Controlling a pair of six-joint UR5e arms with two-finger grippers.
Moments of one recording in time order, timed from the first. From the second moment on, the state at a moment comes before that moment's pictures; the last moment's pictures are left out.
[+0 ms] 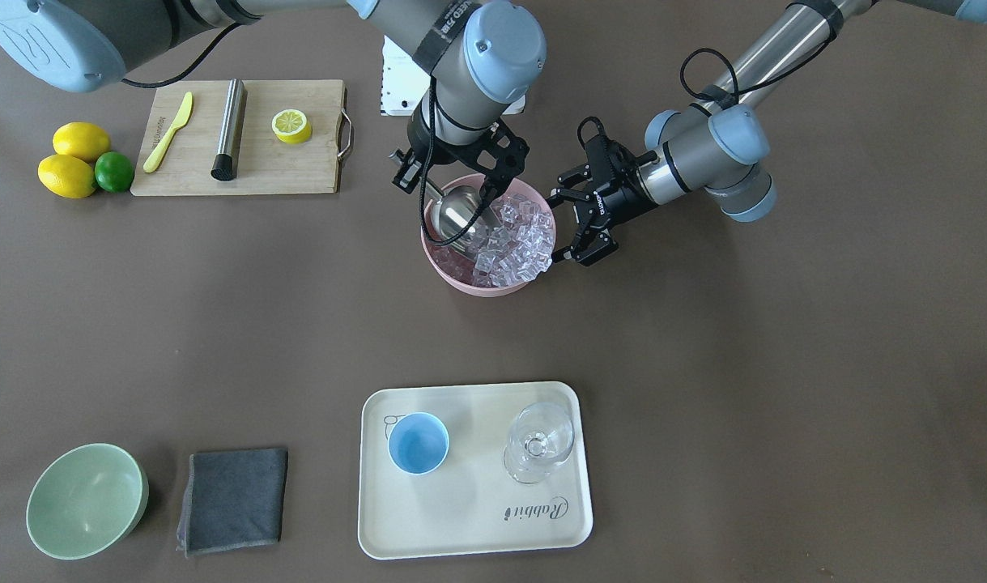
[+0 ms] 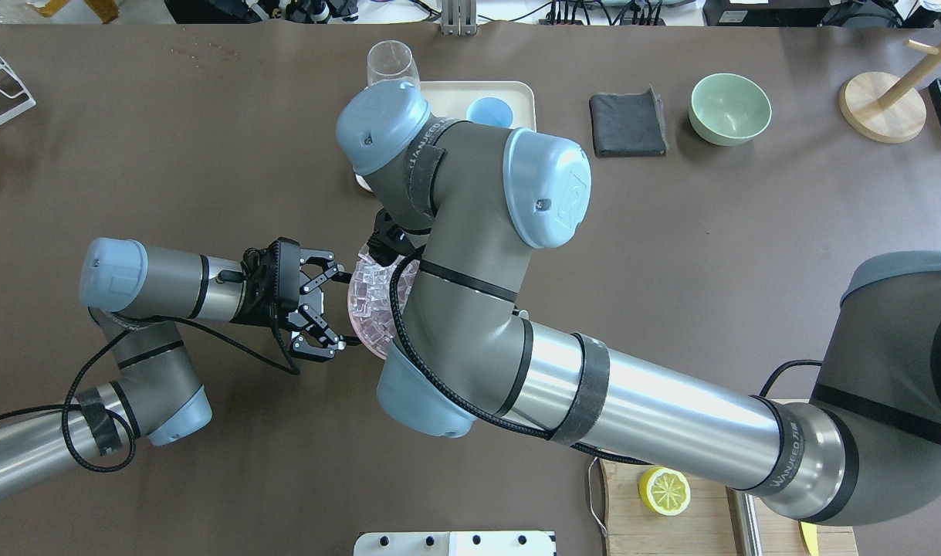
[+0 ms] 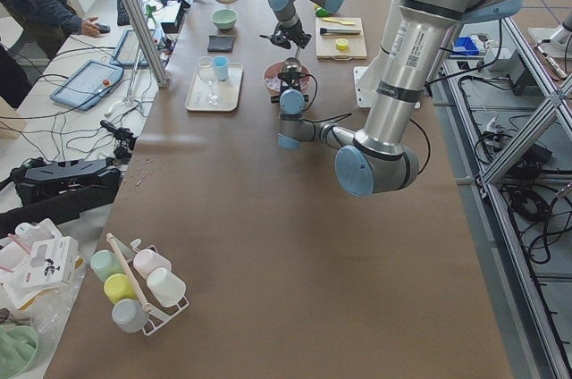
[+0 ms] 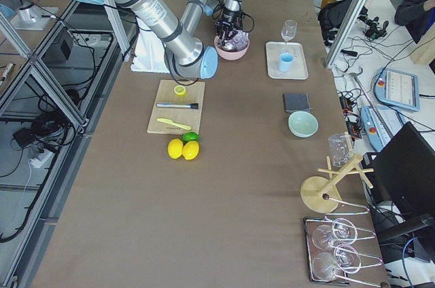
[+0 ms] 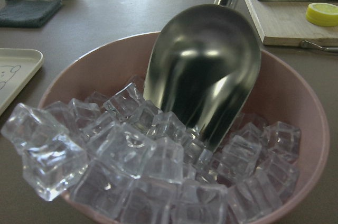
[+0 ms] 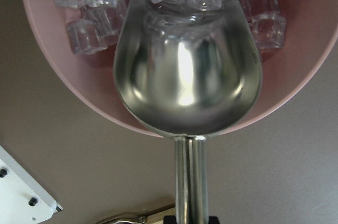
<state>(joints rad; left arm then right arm) -0.57 -1.97 -1.34 -3.06 -2.05 -0.08 0.51 -0.52 1.54 -2.35 1.98 -0.06</state>
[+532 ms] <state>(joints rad) -0.58 -1.97 -1.34 -3.06 -2.06 -0.08 0.44 -0.67 1.75 -2.24 1.83 -0.05</state>
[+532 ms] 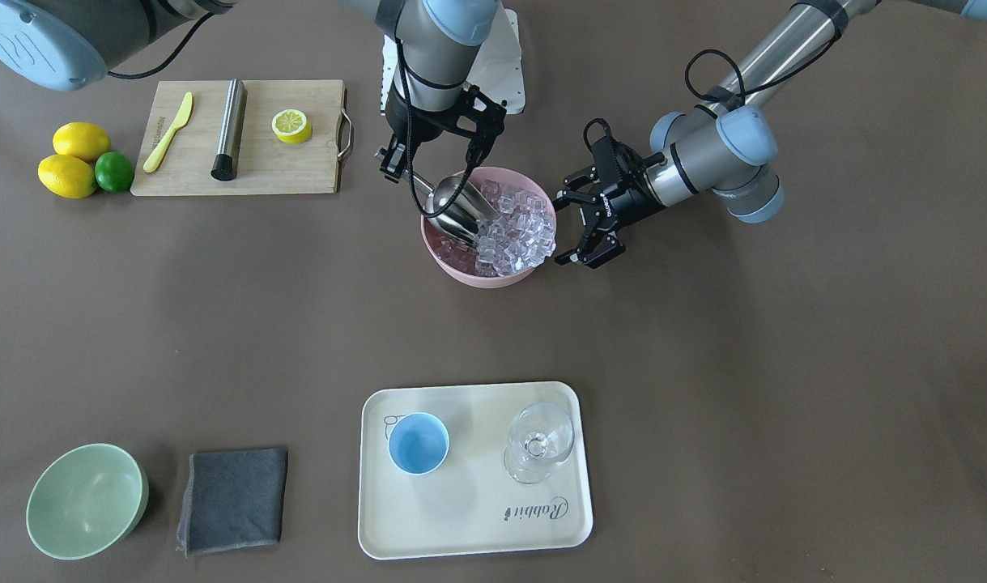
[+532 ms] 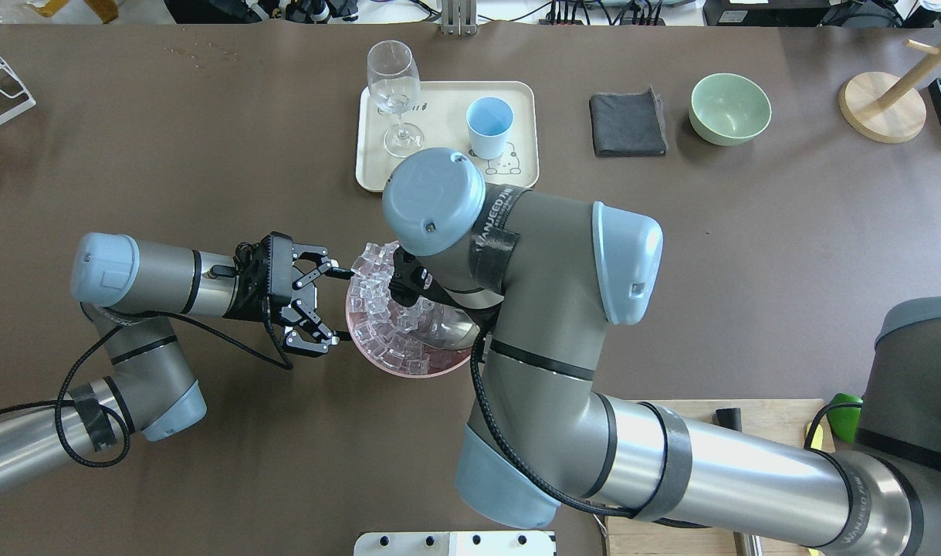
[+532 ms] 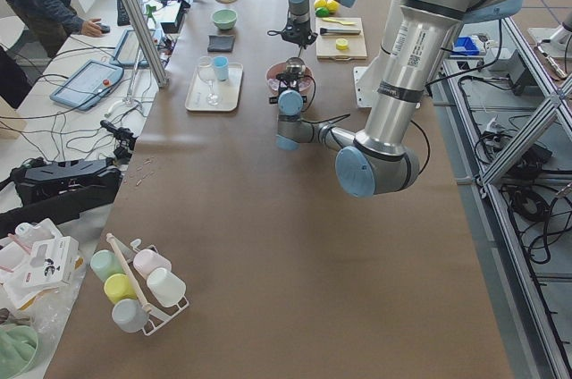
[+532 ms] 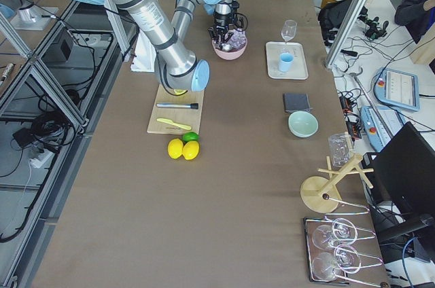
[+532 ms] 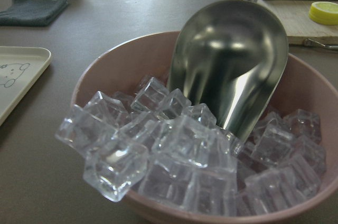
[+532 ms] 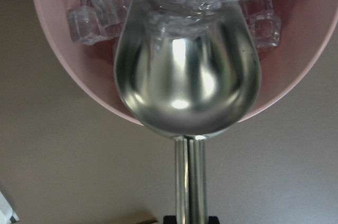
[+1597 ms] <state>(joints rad) -0.59 -1.96 -1.34 -3.06 -2.07 -0.08 0.42 -0.90 1.88 -1.79 1.73 -0.02</state>
